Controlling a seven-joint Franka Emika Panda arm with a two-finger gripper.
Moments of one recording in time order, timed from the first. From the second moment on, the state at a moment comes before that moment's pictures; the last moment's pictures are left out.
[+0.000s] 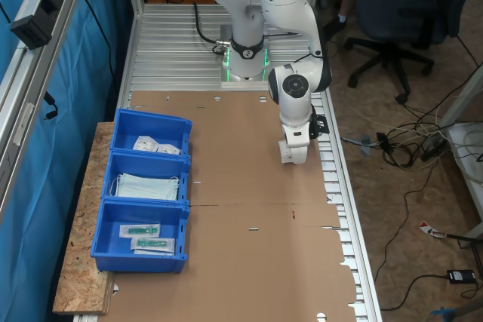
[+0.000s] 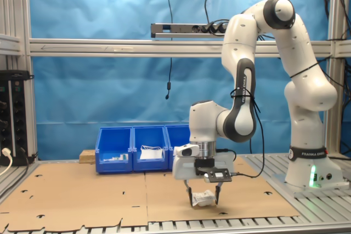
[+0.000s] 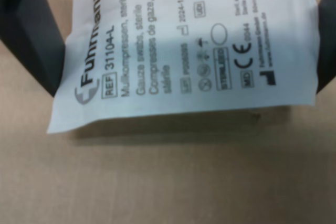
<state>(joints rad) -0.03 0.35 0.29 -2.60 0.09 2.96 -0.66</state>
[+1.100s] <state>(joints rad) -0.03 0.35 0.28 -2.60 0.09 2.96 -0.66</state>
